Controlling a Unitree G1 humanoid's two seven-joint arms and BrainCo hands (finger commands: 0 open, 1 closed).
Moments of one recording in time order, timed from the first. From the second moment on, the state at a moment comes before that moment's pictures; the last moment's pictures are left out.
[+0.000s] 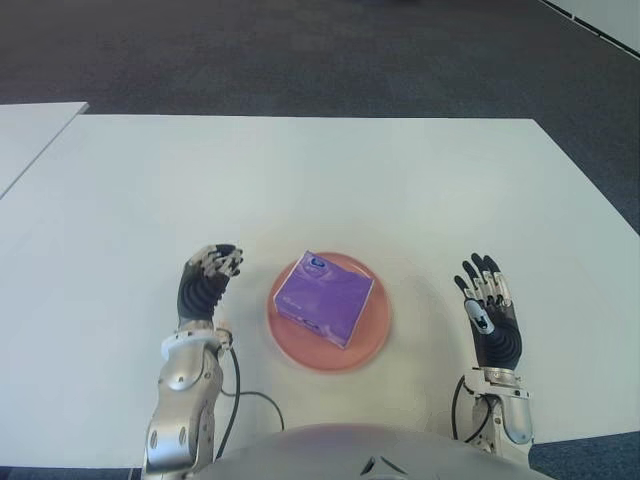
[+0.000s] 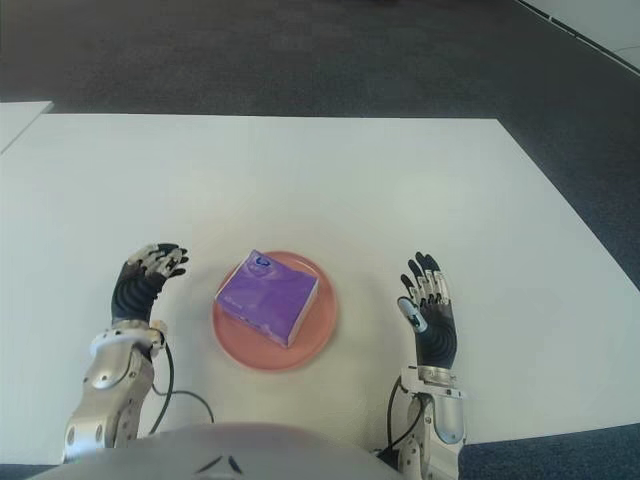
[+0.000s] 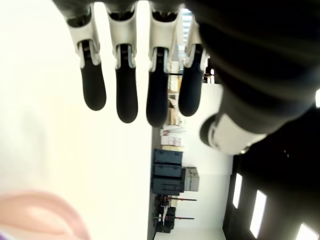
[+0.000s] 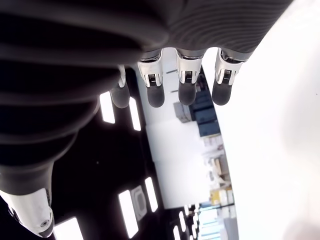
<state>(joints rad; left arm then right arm) 0.47 -0.09 0.00 -0.48 -0.06 0.27 0.15 0.43 0.03 -0.22 -0.04 0.35 -0.47 0.32</state>
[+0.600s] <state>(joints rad) 0.58 -0.09 -0.04 -0.46 -0.12 0.15 0.10 0.43 0.01 -0.23 -0.03 0.38 -0.47 0.34</state>
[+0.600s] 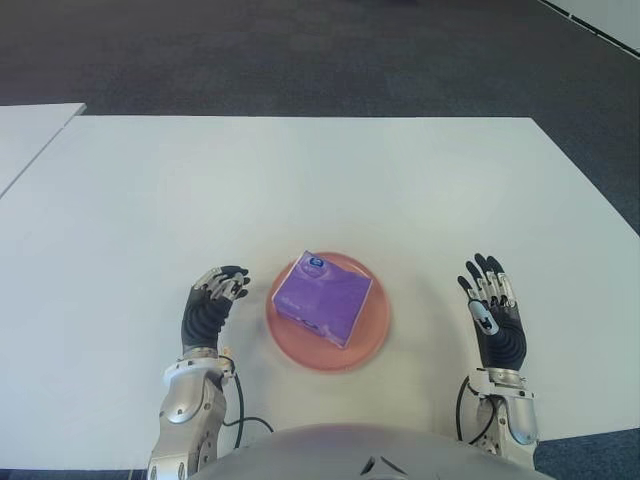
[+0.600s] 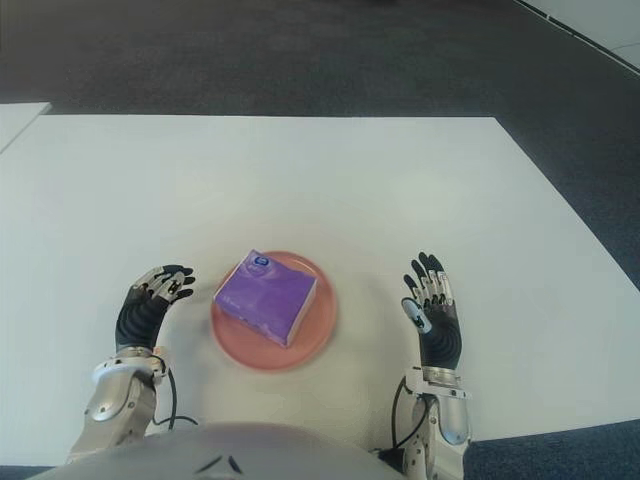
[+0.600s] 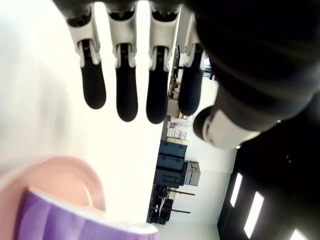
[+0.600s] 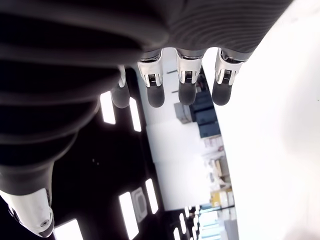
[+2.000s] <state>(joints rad) 0.62 -0.09 -0.14 -0.30 -0.09 -0.09 0.07 0.46 -0.04 -0.05 -0.16 0.14 -0.18 0.20</state>
